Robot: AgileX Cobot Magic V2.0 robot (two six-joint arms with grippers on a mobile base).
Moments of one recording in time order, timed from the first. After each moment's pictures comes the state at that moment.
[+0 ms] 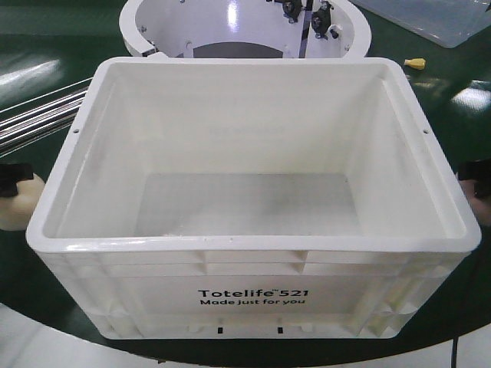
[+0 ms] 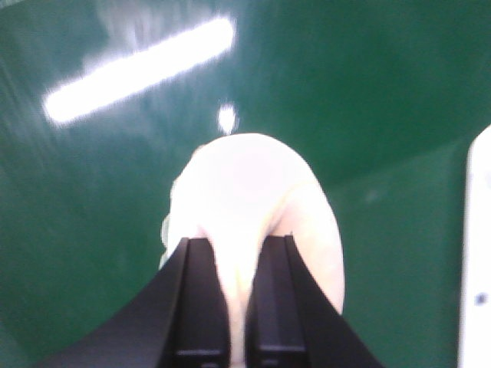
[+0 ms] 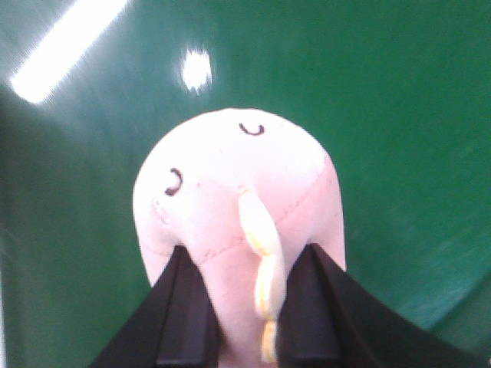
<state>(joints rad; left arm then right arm) 0.18 1.31 -0.73 -0.29 0.44 0.09 -0.23 1.39 -0.90 0.10 0.68 -0.16</state>
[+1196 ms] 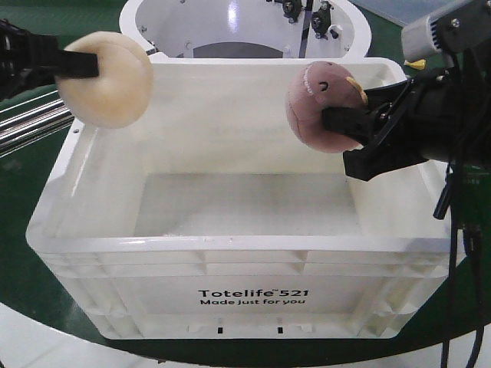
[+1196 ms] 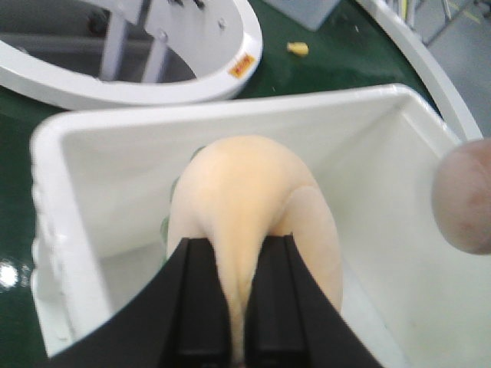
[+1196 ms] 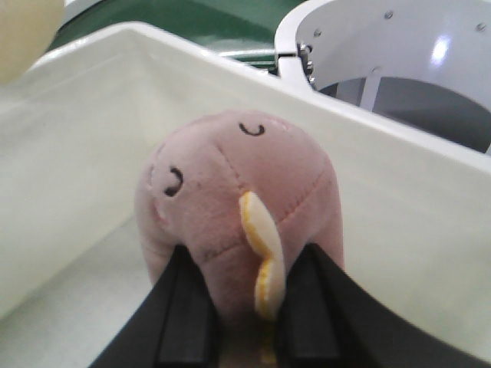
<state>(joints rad) -0.10 1.16 -1.14 -0.79 0.85 0.42 0.37 1.07 -0.90 0.69 0.49 -0.72</state>
